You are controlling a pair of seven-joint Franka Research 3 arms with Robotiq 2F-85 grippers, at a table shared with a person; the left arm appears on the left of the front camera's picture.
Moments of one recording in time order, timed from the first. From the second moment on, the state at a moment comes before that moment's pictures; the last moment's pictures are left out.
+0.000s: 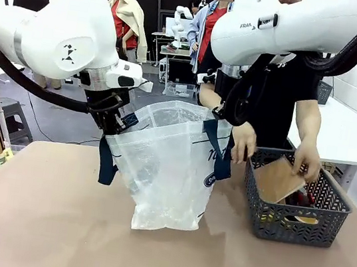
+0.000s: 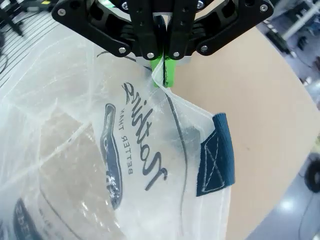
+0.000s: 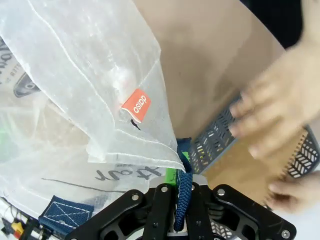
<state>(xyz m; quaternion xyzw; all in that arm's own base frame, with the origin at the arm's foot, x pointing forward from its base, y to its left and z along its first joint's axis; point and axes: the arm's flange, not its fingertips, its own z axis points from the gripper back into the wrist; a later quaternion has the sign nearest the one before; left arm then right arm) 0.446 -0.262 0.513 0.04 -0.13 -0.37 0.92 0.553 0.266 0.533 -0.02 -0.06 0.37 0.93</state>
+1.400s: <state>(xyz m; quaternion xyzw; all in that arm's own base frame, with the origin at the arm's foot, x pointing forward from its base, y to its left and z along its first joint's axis) 0.452 -0.272 0.505 0.03 -0.13 -0.43 0.89 0.550 0.269 0.536 -0.02 -0.08 0.38 0.92</state>
